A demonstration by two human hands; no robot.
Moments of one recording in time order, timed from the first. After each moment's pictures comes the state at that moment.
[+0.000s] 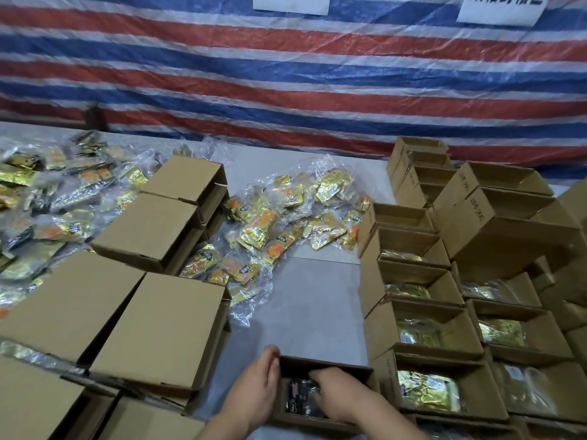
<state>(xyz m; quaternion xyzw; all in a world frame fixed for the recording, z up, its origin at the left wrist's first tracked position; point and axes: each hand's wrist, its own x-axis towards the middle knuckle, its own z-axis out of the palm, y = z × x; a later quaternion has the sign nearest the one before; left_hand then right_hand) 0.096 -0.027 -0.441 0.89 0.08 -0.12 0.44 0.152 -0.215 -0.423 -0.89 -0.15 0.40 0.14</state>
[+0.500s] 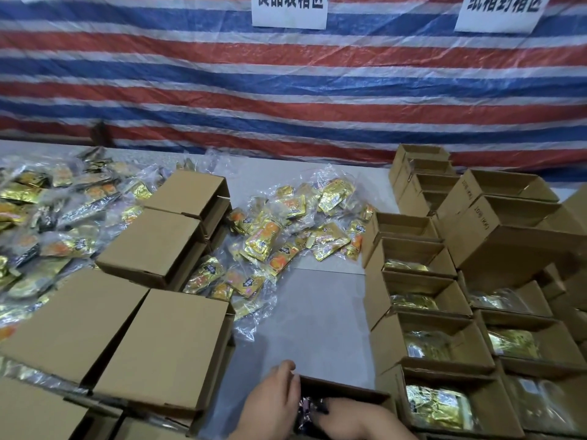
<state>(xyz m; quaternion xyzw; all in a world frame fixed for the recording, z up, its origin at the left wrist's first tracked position) 0.106 -0.047 -0.427 0.92 0.09 -0.10 0.38 0.150 -0.211 -0.404 -0.86 -0.11 0.46 0.20</state>
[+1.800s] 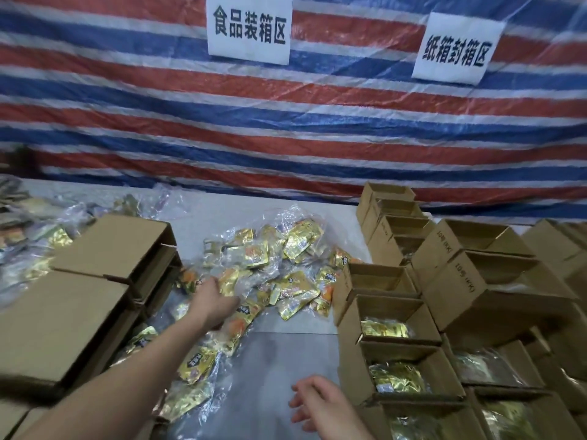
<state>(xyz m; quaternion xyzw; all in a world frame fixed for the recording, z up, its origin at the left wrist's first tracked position) 0.415 0.041 -0.388 0.86 0.22 -0.09 0.46 0.272 -0.196 -0.356 -0.76 0.19 0.26 0.57</state>
